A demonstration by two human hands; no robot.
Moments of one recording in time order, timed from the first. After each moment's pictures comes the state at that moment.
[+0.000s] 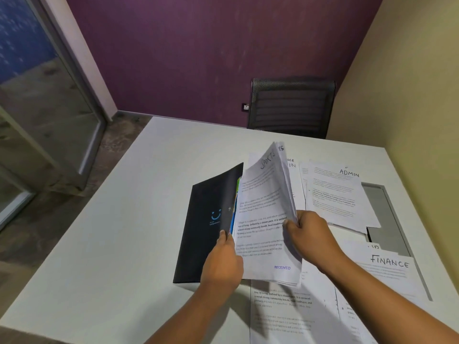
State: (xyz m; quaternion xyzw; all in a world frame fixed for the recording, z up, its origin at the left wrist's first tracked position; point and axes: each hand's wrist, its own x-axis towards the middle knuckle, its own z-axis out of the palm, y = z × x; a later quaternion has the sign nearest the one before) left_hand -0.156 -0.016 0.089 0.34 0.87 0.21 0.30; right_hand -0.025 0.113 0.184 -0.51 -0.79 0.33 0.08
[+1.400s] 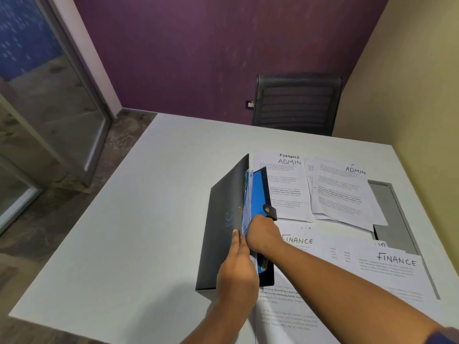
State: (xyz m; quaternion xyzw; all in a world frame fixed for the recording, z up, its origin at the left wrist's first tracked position) left_hand -0.117 -0.035 0.086 0.33 0.83 0.37 0.26; right_hand -0.114 0.078 0.133 -0.48 -0.83 0.25 -0.11
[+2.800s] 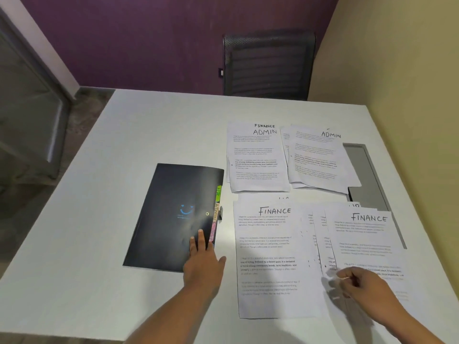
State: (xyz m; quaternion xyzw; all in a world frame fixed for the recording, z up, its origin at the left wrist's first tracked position) left_hand -0.136 -0.041 -0.008 0.40 0.88 -0.04 0.26; right_hand 0.185 0.087 0.075 -0.64 -0.67 0.37 -0.06
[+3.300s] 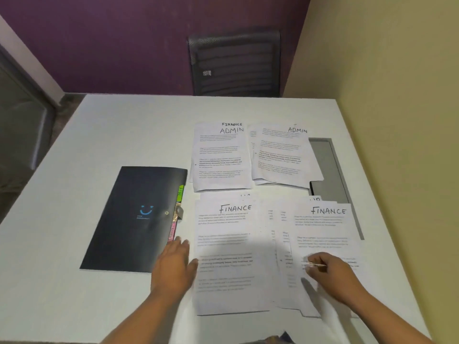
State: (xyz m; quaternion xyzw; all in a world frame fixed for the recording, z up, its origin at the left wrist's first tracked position) left_hand -0.094 -0.034 -0.004 0.41 0.88 0.07 0.22; right_hand 0.244 0.144 0.046 -0.59 -0.70 0.40 -0.04
